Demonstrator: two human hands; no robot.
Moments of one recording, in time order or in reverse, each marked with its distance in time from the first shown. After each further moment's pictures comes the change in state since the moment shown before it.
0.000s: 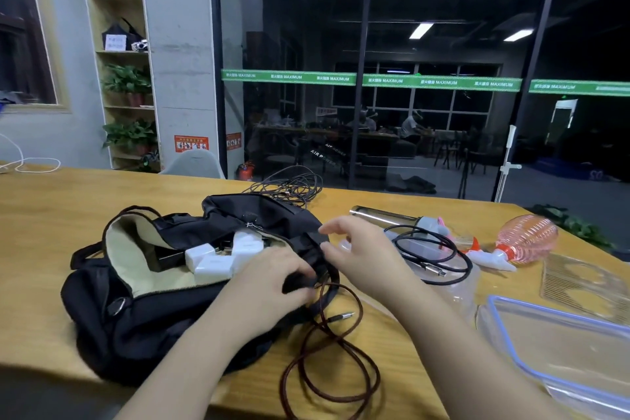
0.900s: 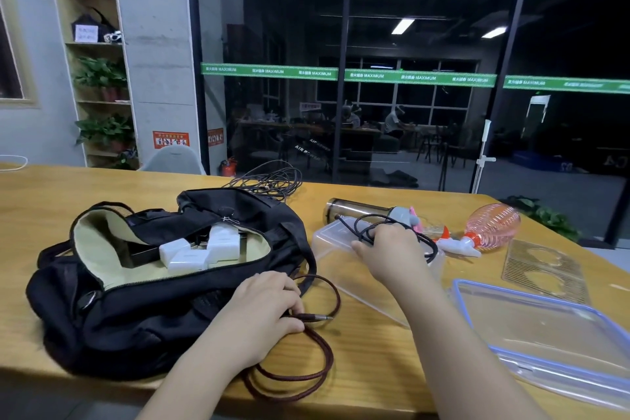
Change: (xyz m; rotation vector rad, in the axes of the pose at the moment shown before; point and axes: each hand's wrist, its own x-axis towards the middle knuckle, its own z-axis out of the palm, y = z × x) left_hand -0.020 0.029 0.030 0.239 -0.277 -0.039; right_hand -0.012 0.056 -0.021 -0.442 0.025 0.513
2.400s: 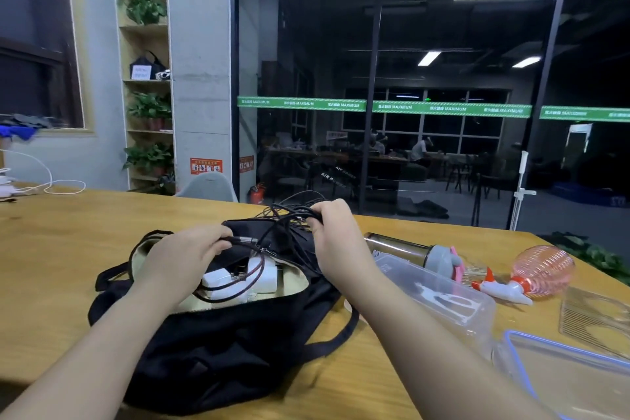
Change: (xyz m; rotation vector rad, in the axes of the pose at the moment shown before) left_hand -0.016 -0.107 -0.103 0.083 0.608 -0.271; right_hand 0.001 -0.124 -0.014 0.510 0.137 -0.510
